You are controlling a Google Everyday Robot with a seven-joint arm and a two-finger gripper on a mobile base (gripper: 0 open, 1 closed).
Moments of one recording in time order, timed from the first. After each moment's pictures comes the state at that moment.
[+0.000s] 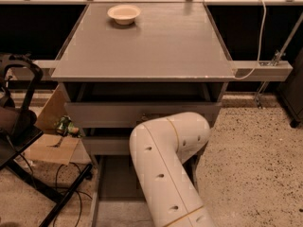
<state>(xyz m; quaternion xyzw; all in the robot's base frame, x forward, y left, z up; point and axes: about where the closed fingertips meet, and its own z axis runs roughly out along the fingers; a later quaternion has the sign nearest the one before) 0.574 -0.012 0.141 -0.42 0.90 0.08 0.12</state>
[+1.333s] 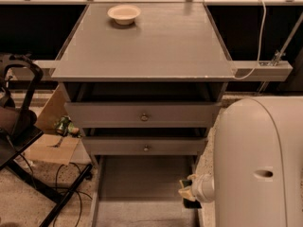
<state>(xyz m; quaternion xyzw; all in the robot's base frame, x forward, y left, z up) 0.460 -0.142 0.381 -0.42 0.86 0.14 0.24</state>
